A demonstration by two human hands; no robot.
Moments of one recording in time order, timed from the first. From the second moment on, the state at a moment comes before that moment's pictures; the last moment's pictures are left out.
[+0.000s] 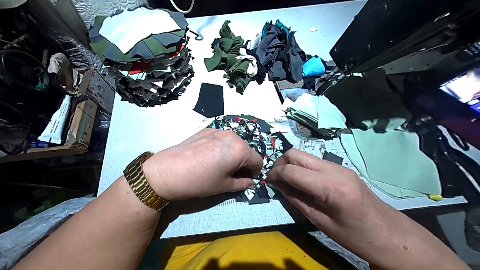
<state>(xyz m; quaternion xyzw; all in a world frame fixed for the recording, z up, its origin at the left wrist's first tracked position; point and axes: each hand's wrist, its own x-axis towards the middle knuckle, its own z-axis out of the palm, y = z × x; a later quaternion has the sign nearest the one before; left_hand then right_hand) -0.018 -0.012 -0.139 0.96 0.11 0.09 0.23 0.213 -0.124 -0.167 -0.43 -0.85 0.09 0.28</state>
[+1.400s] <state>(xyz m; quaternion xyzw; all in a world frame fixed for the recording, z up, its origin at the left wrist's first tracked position) -0.011 0.001 -0.149 0.94 0.26 0.23 0.07 0.218 -0.074 -0.159 -0.51 -0.80 0.08 0.30</state>
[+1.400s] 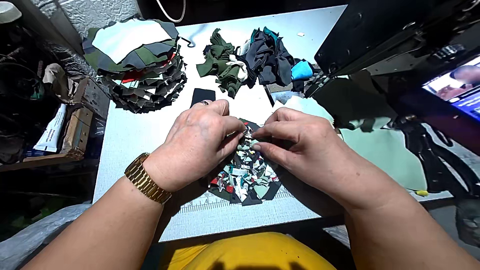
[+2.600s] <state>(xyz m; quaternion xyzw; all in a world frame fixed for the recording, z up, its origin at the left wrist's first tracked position) -0.008 0.005 -0.153 0.94 0.19 0.21 0.17 0.235 -0.096 -0.158 -0.51 -0.79 0.14 0.29</state>
